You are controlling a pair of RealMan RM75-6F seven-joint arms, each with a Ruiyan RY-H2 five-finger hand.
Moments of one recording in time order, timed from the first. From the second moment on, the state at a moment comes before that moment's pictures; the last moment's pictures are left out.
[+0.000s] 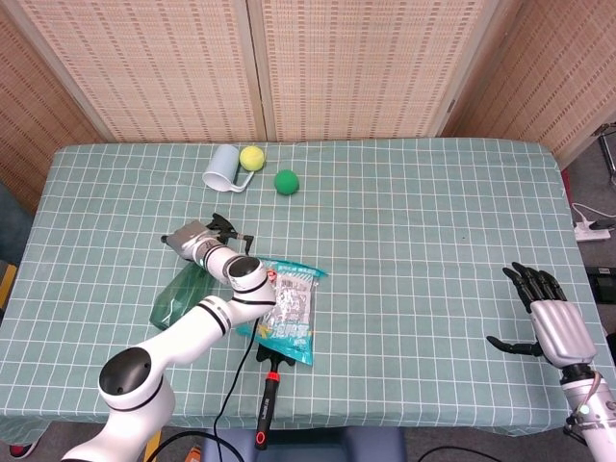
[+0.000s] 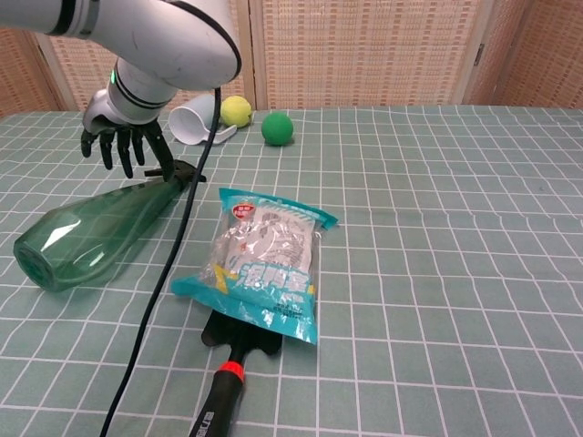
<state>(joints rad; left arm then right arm) -1.48 -1.98 -1.07 -0.52 -0.28 1.32 1.52 0.17 -1.03 0.04 -1.68 -1.44 1.28 0.04</state>
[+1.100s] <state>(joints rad) -1.48 -2.03 -1.14 -0.41 -0.23 1.21 1.58 0.18 -1.01 0.02 -1.67 -1.48 1.28 0.10</state>
